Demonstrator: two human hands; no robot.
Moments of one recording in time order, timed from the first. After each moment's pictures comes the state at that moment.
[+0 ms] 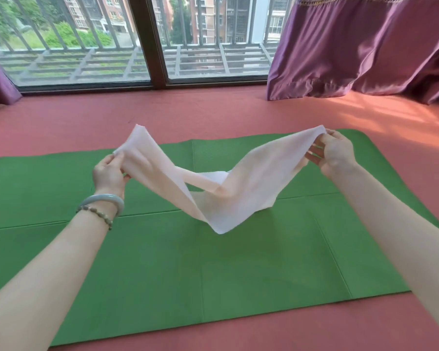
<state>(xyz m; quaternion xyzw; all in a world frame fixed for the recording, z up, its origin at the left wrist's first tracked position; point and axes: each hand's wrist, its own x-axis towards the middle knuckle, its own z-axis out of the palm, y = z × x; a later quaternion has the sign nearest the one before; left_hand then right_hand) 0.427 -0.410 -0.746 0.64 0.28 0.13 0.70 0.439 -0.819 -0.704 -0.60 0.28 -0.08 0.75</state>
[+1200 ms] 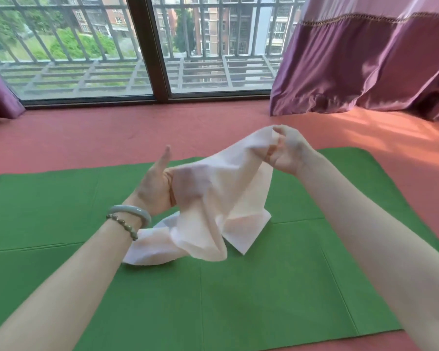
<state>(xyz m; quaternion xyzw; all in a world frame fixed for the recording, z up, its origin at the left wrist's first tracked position) 0.456 -0.482 -0.695 0.54 0.03 -0.28 0.79 0.514 -0.743 -0.660 -0.48 0.20 0.17 0.83</state>
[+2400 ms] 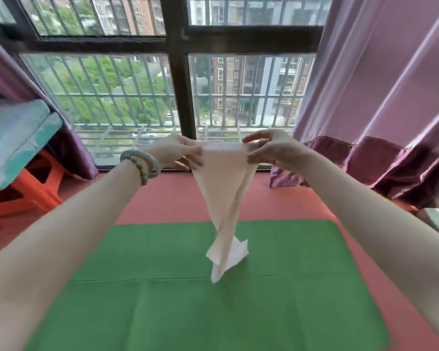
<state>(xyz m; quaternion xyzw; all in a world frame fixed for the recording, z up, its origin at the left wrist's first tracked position) 0.505 -0.443 -0.185 0.83 0.01 -0.18 0.53 0.514 -0.695 -0.180 -0.74 -0.06 0.20 0.64</state>
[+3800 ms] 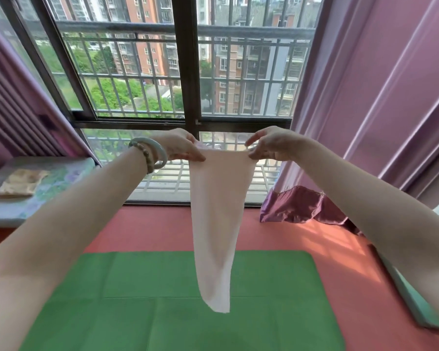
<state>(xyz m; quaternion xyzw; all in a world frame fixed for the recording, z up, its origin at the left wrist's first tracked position) 0.432 -0.447 0.215 0.82 0.02 -0.19 0.54 0.450 -0.683 0.218 -0.80 -0.03 0.22 0.55</state>
